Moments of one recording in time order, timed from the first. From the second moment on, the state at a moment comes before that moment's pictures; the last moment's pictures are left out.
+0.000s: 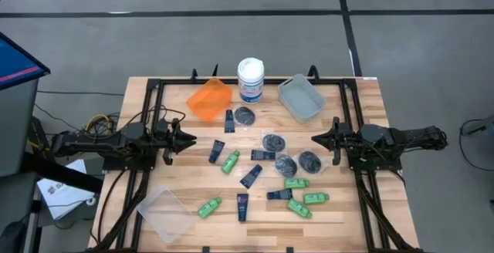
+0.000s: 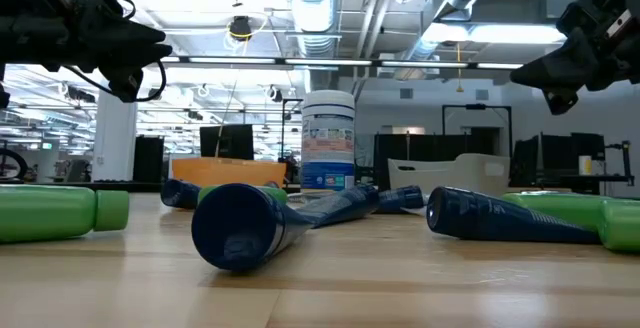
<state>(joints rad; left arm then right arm) 0.02 0.14 0.01 0.17 -0.02 -0.36 0.14 0.01 0.09 -0.25 0.29 0.28</state>
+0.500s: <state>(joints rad) 0.02 0.14 0.01 0.17 -0.02 -0.36 0.13 0.01 0.09 -0.25 0.29 0.30</state>
